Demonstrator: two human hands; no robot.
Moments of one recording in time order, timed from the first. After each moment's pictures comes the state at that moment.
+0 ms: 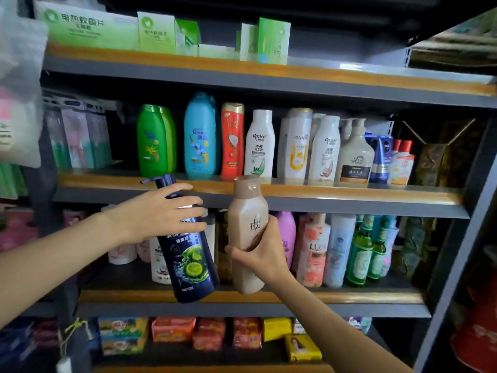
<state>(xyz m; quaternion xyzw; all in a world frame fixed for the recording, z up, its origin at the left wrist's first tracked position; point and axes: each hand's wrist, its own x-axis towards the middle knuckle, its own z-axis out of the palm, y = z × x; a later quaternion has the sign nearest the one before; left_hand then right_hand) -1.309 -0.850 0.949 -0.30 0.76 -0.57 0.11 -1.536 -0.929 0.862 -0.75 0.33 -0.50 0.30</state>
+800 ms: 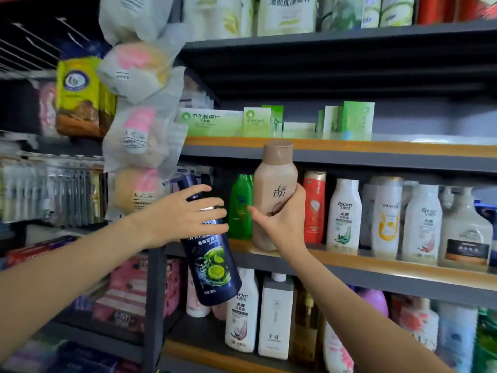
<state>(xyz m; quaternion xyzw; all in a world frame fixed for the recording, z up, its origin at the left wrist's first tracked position) -1.227 -0.766 1.038 -0.39 0.67 -0.62 0.14 -1.393 -0.921 1.007 -0.70 0.13 -0.65 0.25</state>
